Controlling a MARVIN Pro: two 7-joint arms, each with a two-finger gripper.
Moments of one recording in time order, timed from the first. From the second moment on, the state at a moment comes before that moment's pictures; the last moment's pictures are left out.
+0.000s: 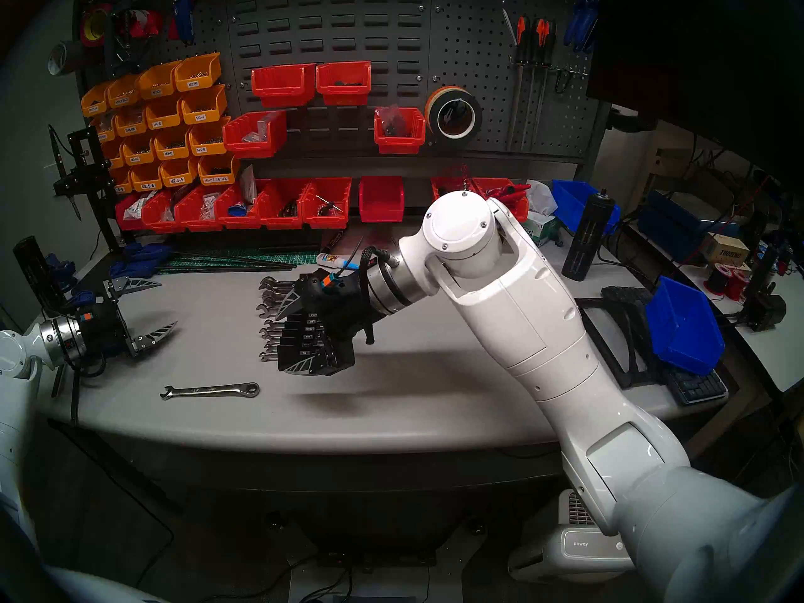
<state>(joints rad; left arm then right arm) 1.68 -0.78 -2.07 -1.38 -0.16 -0.52 -1.07 -0.90 -1.25 1.01 -1.72 -0.10 0.26 1.44</state>
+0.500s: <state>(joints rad) 1.68 -0.78 -2.07 -1.38 -0.16 -0.52 -1.07 -0.89 -1.27 1.02 -1.72 -0.11 0.26 1.44</state>
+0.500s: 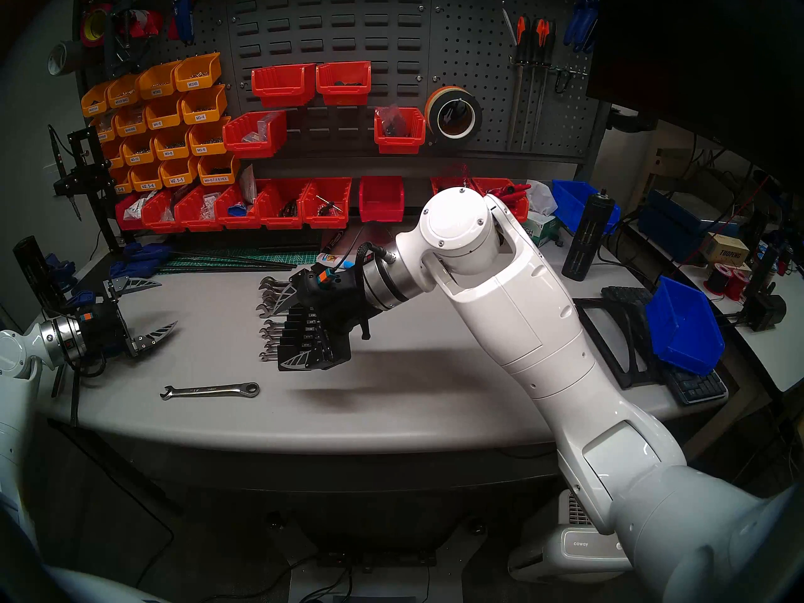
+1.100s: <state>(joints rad) 1.68 -0.78 -2.07 -1.38 -0.16 -0.52 -1.07 -0.88 -1.30 1.02 -1.73 -0.07 0.25 1.48</state>
